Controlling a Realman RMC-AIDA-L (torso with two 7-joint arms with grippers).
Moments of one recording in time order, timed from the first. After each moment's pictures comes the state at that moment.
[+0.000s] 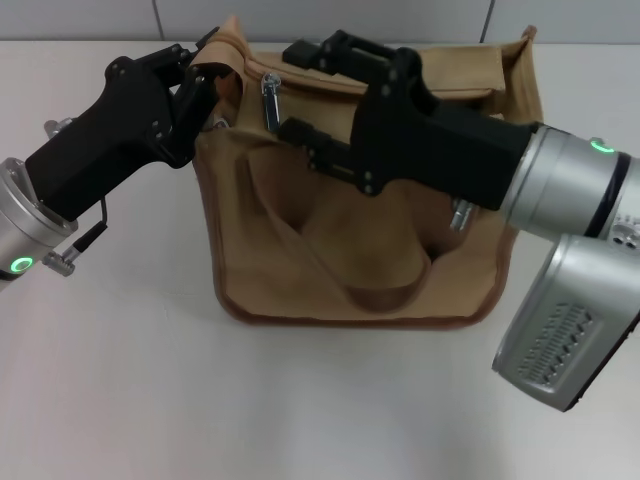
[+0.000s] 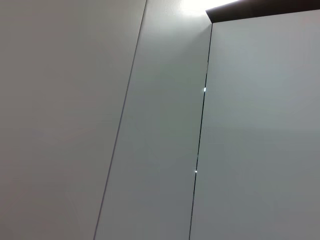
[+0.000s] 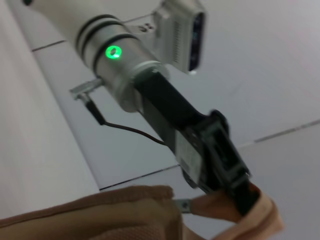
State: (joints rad) left arm -0.53 -2.08 0.49 0.22 1.55 1.81 -0.89; right arm 0.16 2.09 -1.80 -1.31 -1.11 -0.83 -0.02
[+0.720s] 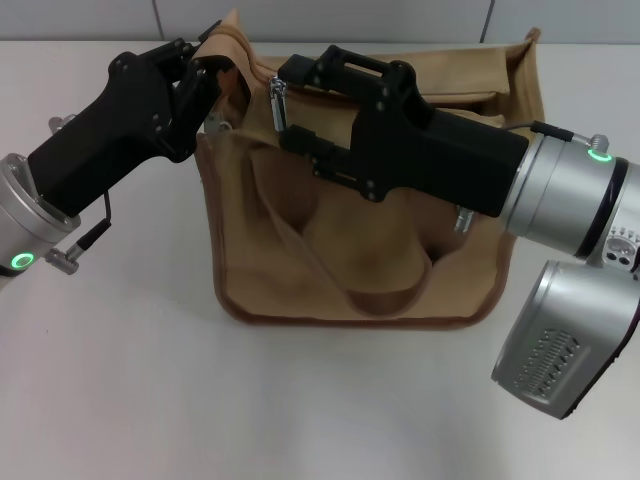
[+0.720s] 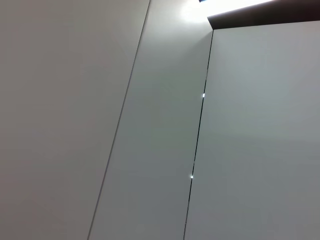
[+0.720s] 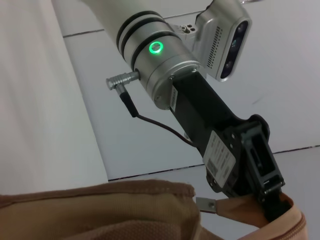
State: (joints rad) left arm -0.54 -2.08 0.49 0.22 1.55 1.82 -0.93; right arm 0.15 2.09 -1.80 -1.33 -1.16 -0.82 -0.09
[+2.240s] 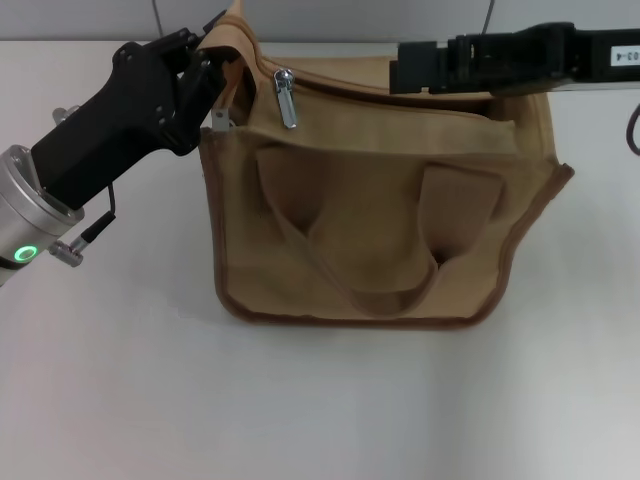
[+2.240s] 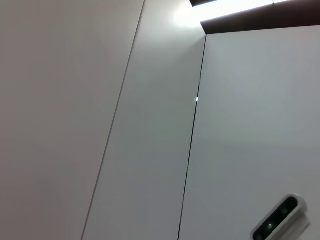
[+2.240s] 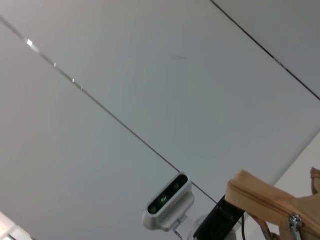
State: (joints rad) left arm -0.55 -2.08 0.50 0.22 1.54 1.83 -0.93; right arm 0.71 1.94 -1.01 -0.70 -1.51 -1.79 2.25
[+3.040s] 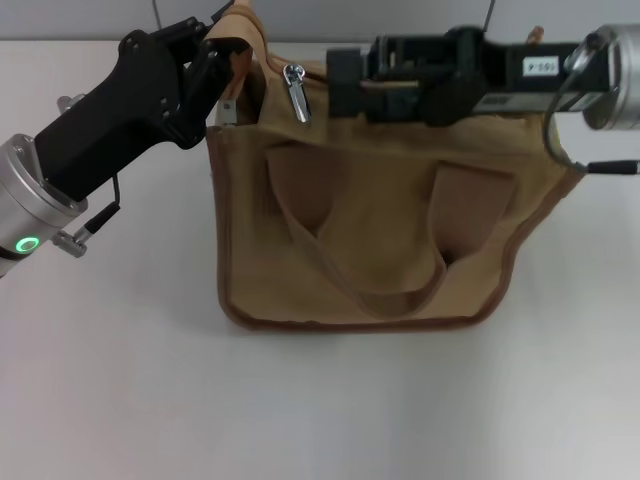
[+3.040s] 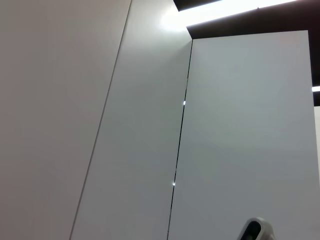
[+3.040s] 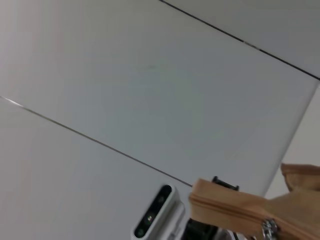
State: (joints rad) left arm -0.57 -2.08 0.50 0.22 1.54 1.85 -0.94; right arm 0.78 1.99 -1.03 -0.55 -1.53 -1.69 2.35
